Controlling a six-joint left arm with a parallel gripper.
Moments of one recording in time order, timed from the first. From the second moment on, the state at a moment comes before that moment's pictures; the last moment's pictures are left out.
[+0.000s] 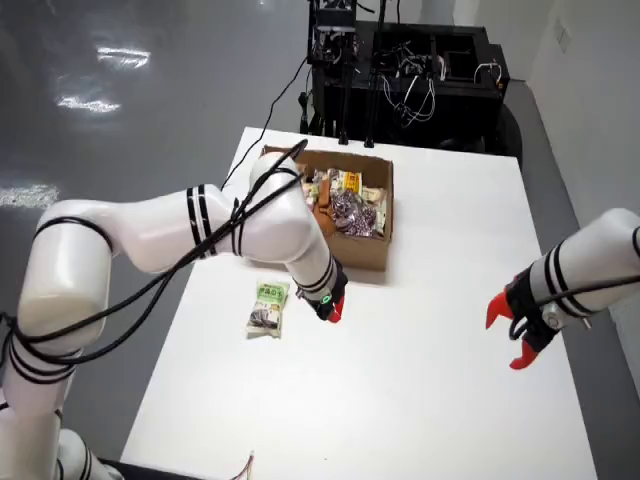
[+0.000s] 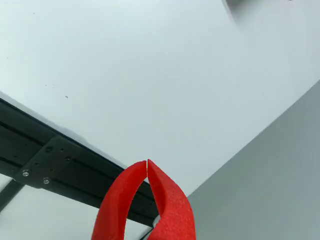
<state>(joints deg) -65.6 34.1 52.5 6.9 72.2 -27.0</state>
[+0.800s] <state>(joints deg) -65.3 33.6 53.3 7.5 66.6 -32.6</state>
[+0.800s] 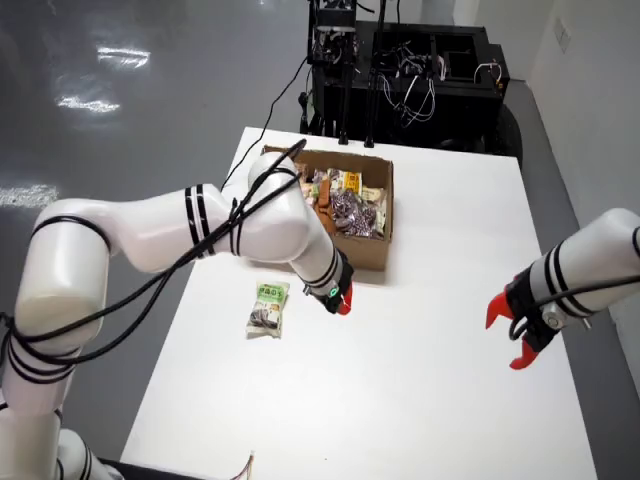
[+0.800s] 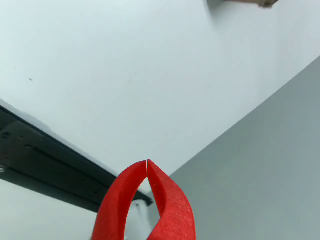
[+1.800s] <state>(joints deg) -52.0 35.5 53.9 21.4 71.1 -89.3</state>
